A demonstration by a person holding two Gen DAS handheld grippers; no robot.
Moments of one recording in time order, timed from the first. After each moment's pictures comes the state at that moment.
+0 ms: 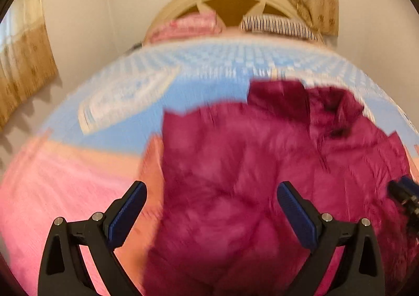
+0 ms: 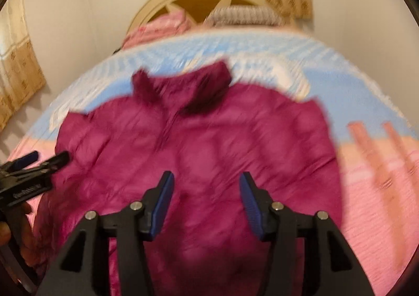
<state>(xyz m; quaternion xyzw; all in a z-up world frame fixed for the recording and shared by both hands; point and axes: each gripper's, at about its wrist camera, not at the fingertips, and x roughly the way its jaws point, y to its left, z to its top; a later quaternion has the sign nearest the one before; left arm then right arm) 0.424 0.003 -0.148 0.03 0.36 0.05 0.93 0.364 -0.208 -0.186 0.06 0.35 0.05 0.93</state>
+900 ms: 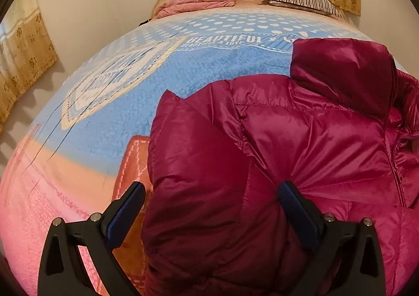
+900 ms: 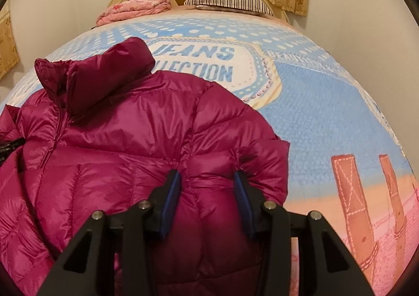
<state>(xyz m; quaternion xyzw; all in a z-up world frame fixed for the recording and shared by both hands) 0.524 0.025 -0.227 0.03 0.43 0.09 0.90 0.453 -0.277 -0.235 -0.02 0.40 0.01 0.92</state>
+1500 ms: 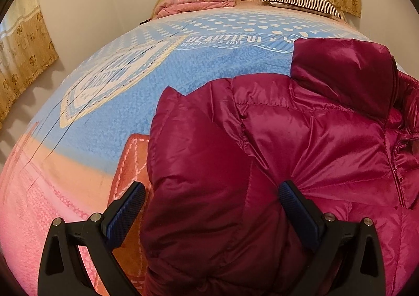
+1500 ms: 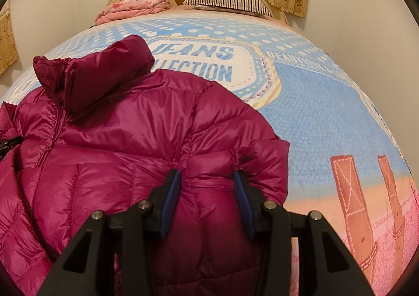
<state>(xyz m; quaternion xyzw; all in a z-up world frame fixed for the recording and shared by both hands) 0.521 0.023 -0.229 0.03 0.43 0.09 0.90 0.457 -0.275 -0.237 -0.02 0.40 0.00 0.92</state>
